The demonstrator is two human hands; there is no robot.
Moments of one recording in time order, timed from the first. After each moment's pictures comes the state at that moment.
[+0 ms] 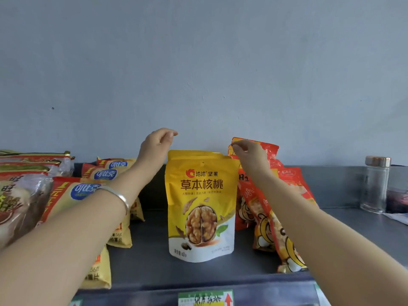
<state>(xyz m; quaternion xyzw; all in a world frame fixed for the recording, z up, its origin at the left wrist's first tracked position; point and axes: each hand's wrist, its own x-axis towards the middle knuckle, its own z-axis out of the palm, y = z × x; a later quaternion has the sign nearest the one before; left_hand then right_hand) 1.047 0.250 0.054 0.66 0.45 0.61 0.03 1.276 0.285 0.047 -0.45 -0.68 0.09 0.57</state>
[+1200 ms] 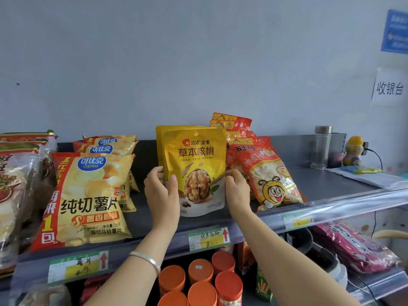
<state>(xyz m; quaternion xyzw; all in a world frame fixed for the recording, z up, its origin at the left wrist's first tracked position) 1.084 0.174 -0.101 0.54 0.46 0.70 0.07 1.241 0.184 -0.089 -0.56 -0.51 0.21 0.62</state>
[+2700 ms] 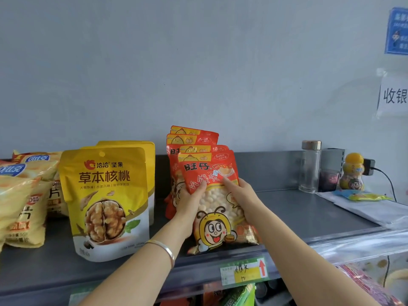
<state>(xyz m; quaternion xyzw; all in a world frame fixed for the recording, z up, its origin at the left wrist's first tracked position) 1.297 0.277 -0.084 0.48 0.44 0.59 0.47 1.444 0.293 -0.065 -0.51 -0.52 0.42 0.54</state>
